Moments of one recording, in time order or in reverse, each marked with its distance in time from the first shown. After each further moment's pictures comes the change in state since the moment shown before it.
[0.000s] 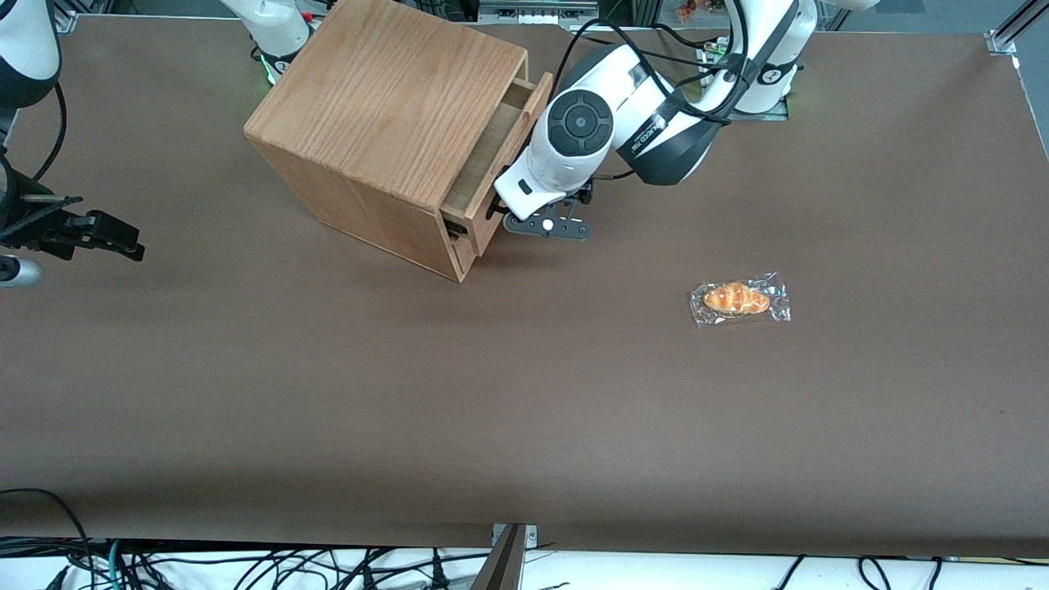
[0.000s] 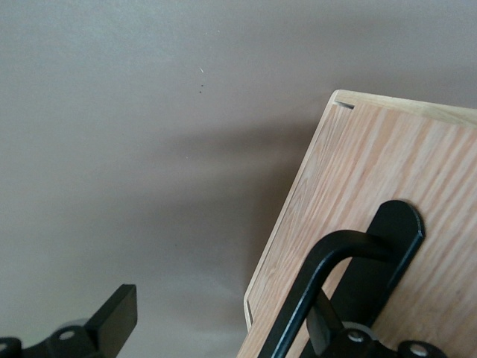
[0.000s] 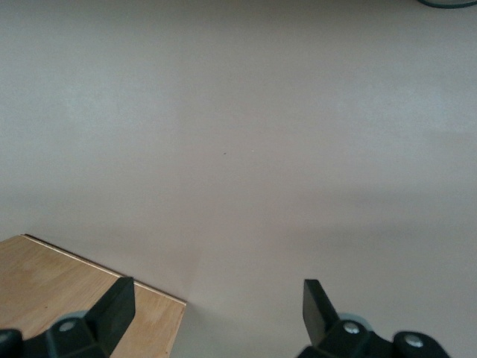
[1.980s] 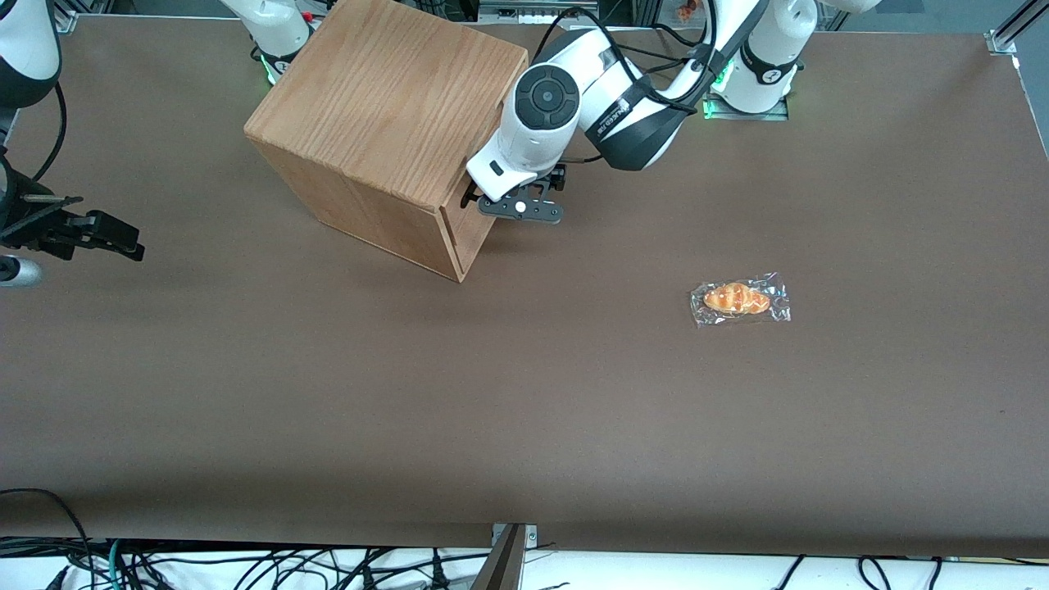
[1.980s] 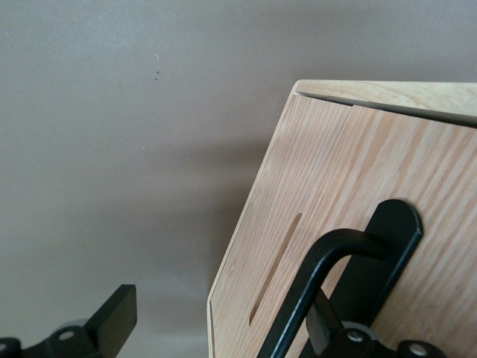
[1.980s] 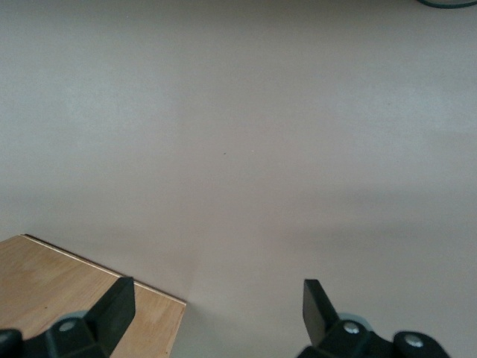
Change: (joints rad) arm -0.081 0.017 0.008 0.014 -0.010 0.063 -0.079
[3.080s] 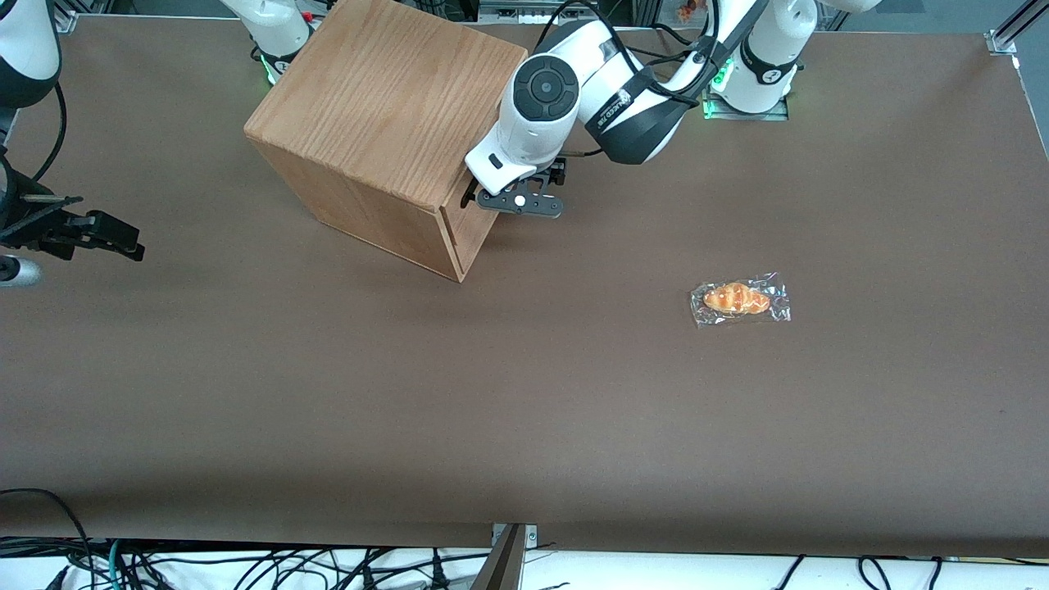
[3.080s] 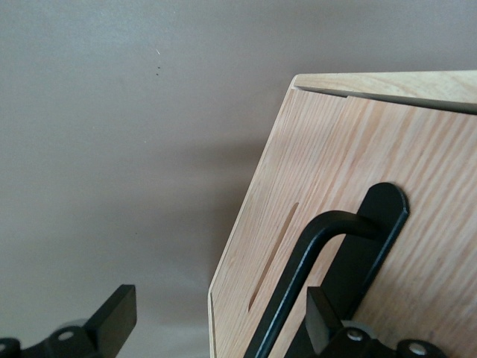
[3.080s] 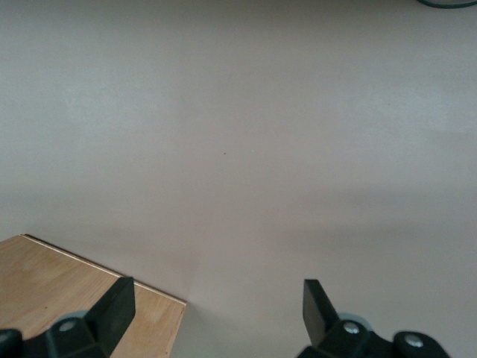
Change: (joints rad) arm -0.001 -0.013 -0.003 0.007 0.000 -0.024 -0.005
